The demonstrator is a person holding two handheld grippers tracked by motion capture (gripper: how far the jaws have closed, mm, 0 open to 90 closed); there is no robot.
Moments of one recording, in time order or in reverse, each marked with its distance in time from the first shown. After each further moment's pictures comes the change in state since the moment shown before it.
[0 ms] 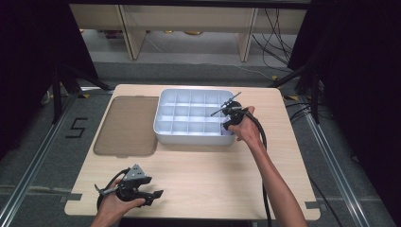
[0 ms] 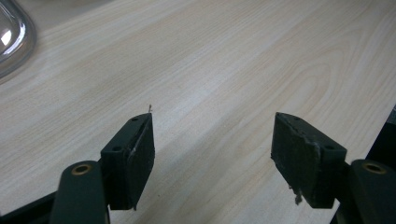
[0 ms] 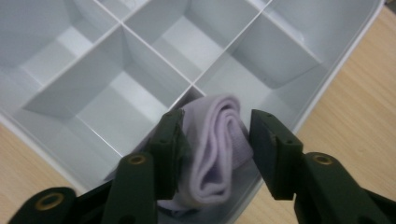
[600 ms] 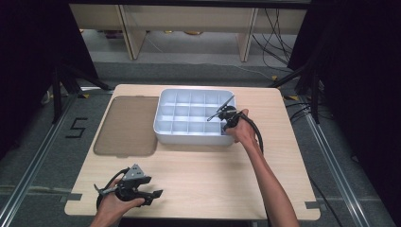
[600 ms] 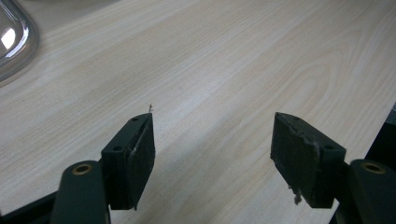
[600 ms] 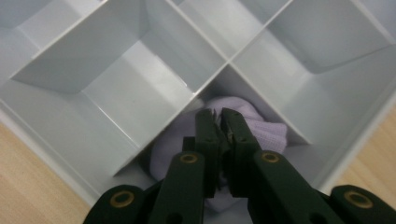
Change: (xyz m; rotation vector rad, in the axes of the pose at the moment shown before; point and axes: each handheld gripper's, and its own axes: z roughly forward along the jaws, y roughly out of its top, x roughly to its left) left arm 0.001 0.000 -0.003 0.006 -0.004 0.017; right arm 0.009 -0.001 0.028 0.110 0.049 -0.069
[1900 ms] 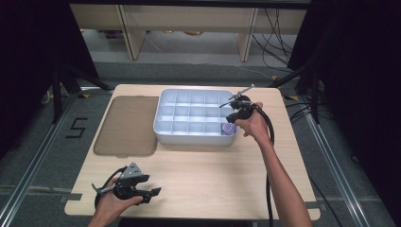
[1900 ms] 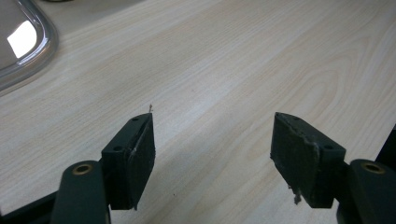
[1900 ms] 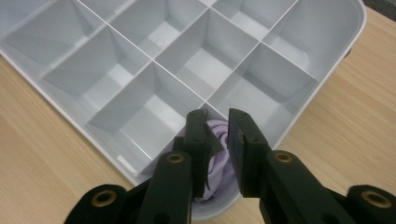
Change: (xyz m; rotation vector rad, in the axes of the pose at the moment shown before) left arm 0.006 0.000 -0.003 -0.010 0.014 -0.028; right arm -0.023 -0.011 -0.058 -0.227 0.088 0.130
